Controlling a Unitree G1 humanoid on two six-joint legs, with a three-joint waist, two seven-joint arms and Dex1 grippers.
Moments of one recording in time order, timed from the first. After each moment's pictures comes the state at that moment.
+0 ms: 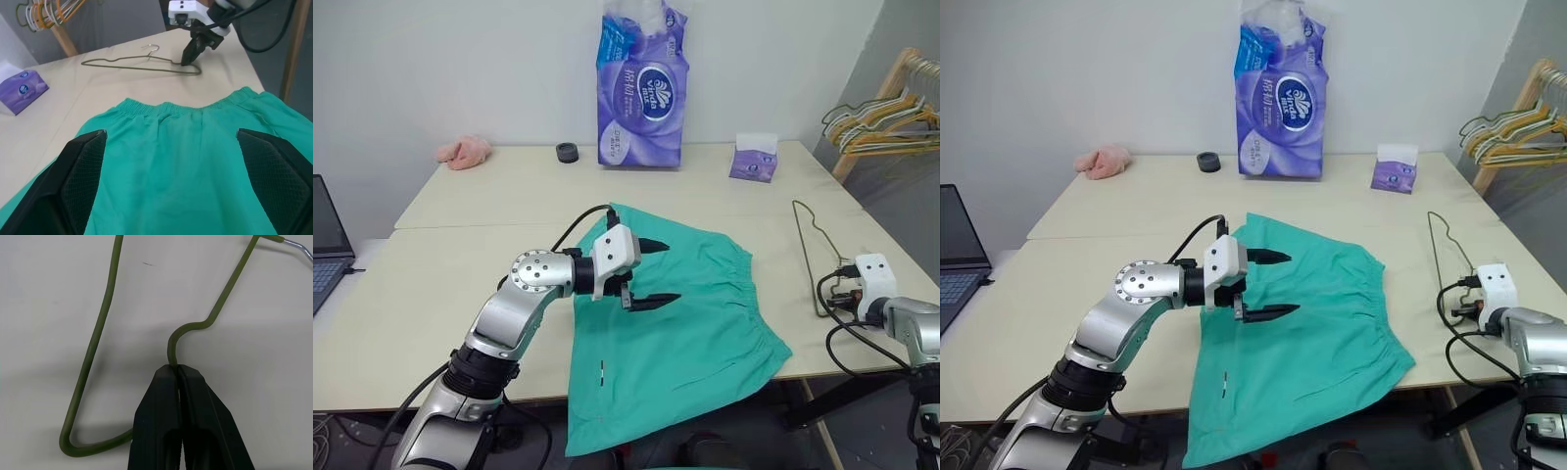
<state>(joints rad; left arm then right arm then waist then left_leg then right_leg) -0.48 0.51 -0.24 -0.17 -0.26 0.34 -0.99 -0.28 -0.73 -0.17 0.23 0.14 0.83 0.48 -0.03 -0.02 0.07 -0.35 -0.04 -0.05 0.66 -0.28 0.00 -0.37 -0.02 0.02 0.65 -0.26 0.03</state>
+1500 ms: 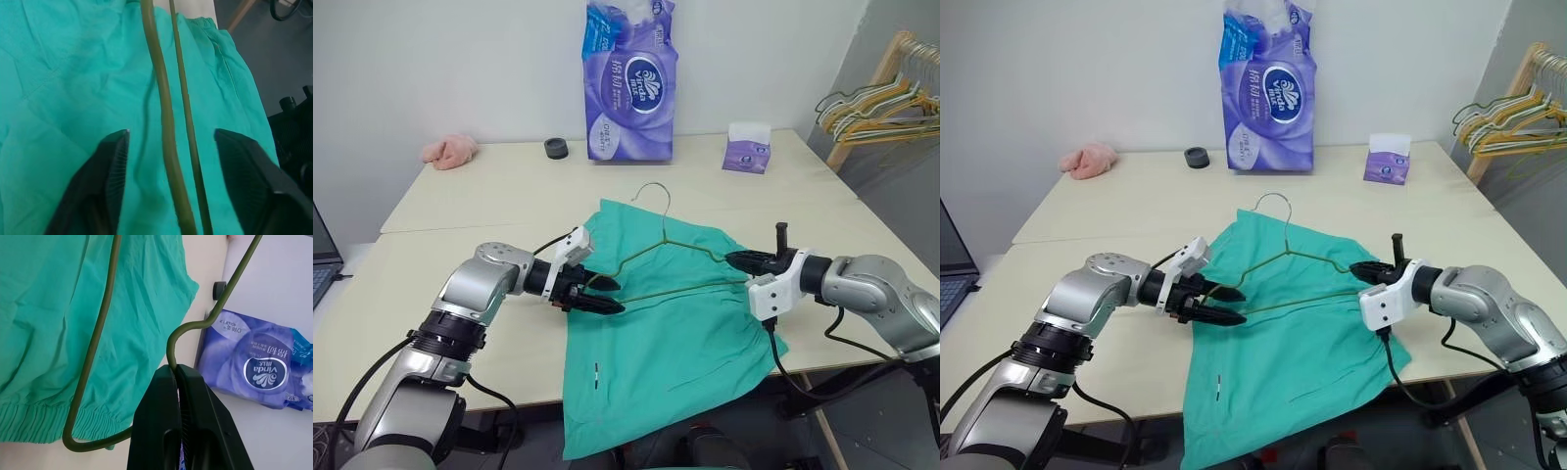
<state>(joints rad) -0.61 0.68 -0.26 0.19 -0.34 0.65 -1.43 -0.38 -0.93 0.25 -0.10 -0.43 -0.45 0.65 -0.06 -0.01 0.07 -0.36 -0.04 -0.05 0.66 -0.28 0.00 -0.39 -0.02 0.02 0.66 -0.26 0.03</state>
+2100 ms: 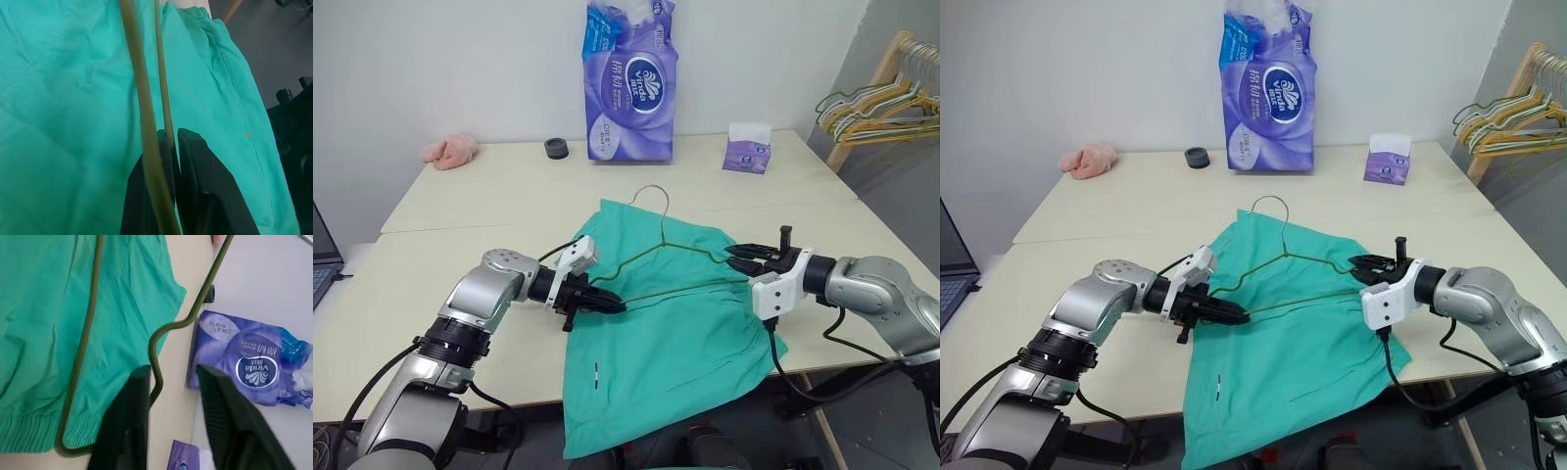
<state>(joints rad) -0.58 0.66 -0.27 0.20 -0.31 0.62 -1.38 -0.33 -0.92 0.20 -0.11 -0.38 -0.49 0.66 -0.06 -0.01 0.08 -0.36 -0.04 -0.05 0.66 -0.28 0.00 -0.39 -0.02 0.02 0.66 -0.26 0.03</state>
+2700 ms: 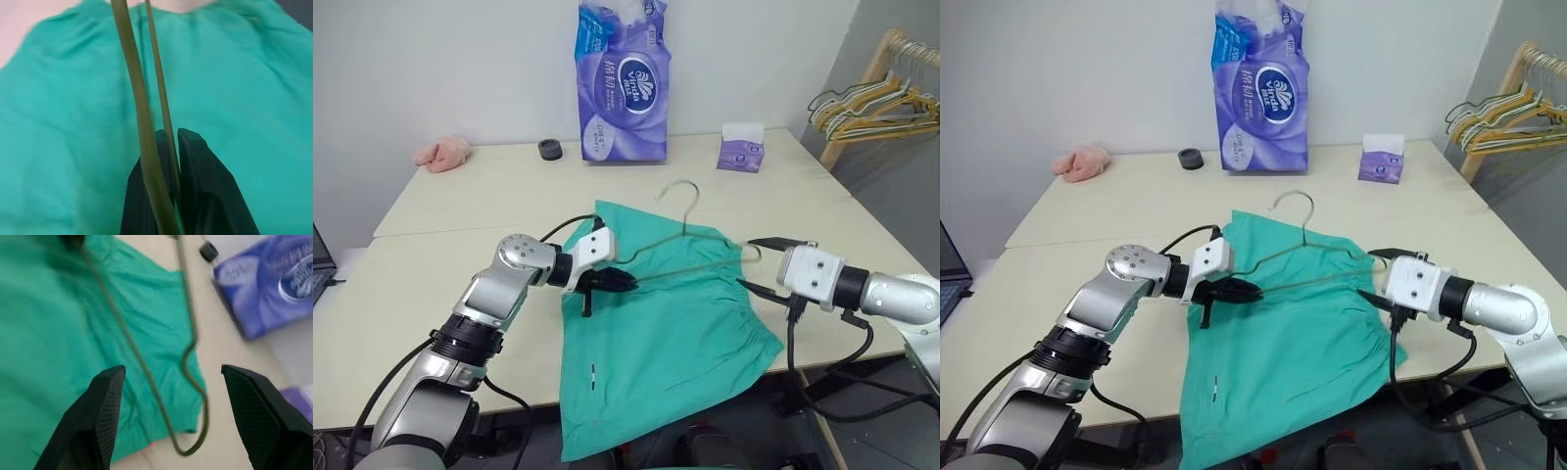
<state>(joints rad) -0.59 0.65 -0.32 0.09 -0.16 0.28 -1.31 -0.16 -0.93 -0.03 -0.51 0.29 0.43 0.80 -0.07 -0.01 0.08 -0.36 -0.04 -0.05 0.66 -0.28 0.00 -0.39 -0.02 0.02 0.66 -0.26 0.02</state>
